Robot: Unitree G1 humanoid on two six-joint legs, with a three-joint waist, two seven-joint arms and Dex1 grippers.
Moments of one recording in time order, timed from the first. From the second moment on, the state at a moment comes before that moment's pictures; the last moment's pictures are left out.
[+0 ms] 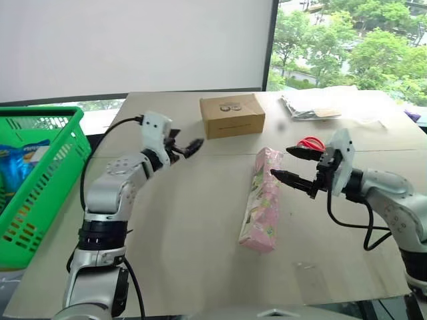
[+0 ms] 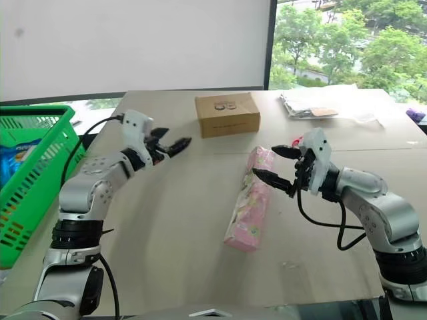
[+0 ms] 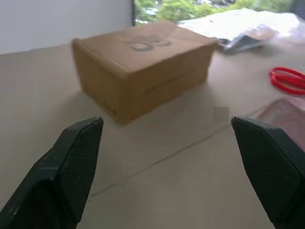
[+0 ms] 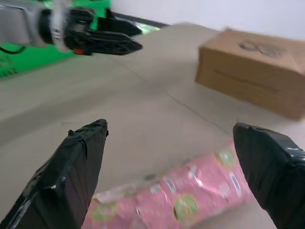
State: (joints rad) left arm -0.44 0.54 0.05 -0.07 -0.43 0.65 -0.54; right arm -0.22 -0.57 0.00 -0.45 0.61 0.79 0.59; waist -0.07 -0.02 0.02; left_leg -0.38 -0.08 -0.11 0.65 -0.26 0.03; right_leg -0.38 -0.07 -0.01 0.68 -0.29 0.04
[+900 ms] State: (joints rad) left arm -0.09 0.89 0.18 -0.28 -0.48 0.65 -0.89; right arm -0.54 -0.18 0.04 -0.20 0.42 1.46 0.06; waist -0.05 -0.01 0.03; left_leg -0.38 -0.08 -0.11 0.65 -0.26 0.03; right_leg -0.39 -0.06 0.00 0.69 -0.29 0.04
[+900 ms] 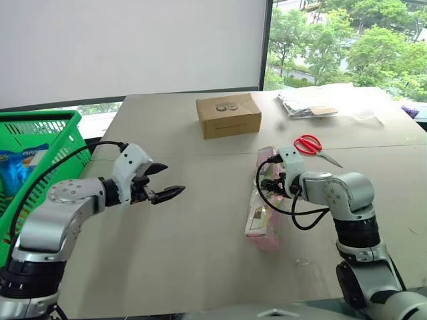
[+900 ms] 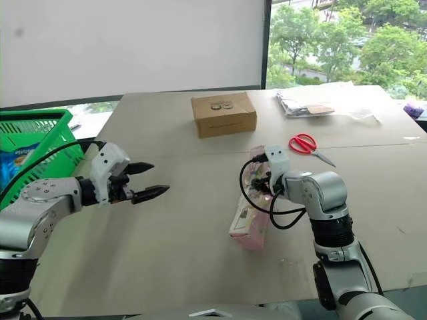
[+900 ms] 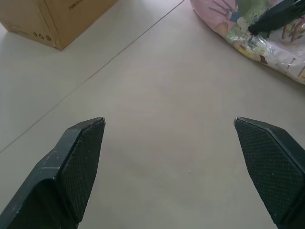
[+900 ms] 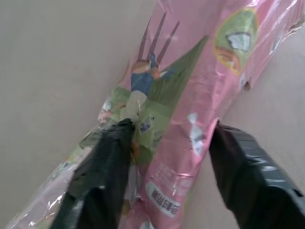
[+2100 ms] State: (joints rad) left arm -0.26 0.45 0.31 -0.32 -1.25 1.00 -0.67; right arm -0.53 -0.07 -0.02 -0.31 0.63 0.83 0.45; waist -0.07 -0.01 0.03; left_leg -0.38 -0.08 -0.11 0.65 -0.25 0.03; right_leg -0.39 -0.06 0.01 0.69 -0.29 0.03
